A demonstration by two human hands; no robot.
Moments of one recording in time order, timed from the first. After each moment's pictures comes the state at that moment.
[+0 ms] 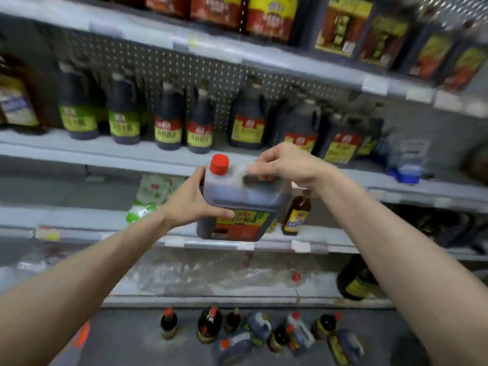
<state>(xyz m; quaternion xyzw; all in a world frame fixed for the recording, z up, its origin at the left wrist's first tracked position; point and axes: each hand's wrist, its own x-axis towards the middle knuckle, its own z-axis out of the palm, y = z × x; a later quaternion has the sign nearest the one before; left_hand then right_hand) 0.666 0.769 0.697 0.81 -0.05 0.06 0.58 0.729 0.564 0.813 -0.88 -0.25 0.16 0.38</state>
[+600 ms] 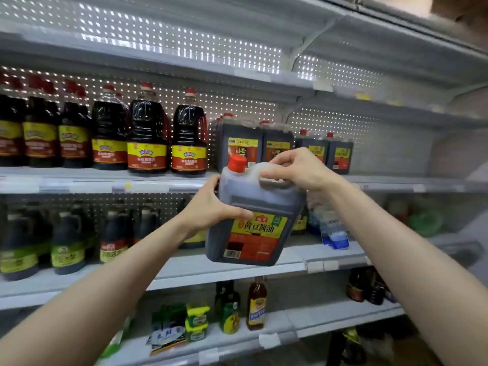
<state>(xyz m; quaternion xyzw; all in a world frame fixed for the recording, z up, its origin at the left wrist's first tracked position) 0.679 0.624 0.966 0.78 -0.22 0.13 0.58 0.675 0.415 1.049 -0.87 -0.23 -0.14 0.42</state>
